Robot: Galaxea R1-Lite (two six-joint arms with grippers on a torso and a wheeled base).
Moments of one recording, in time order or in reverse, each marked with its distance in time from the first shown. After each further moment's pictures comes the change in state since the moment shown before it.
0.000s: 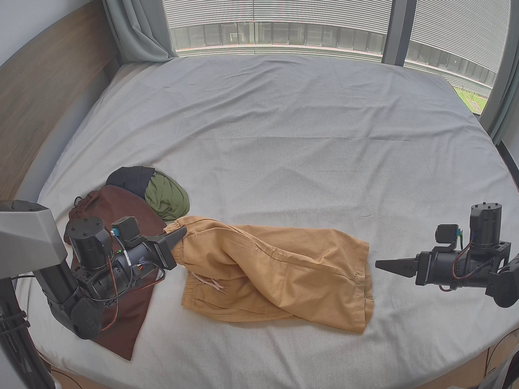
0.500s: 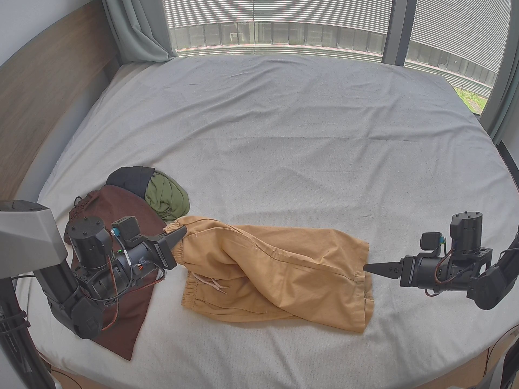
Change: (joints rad) left arm 0.001 0.002 -0.003 0.000 0.000 0.000; right arm 0.007 0.186 0.000 -0.153 -0.001 0.084
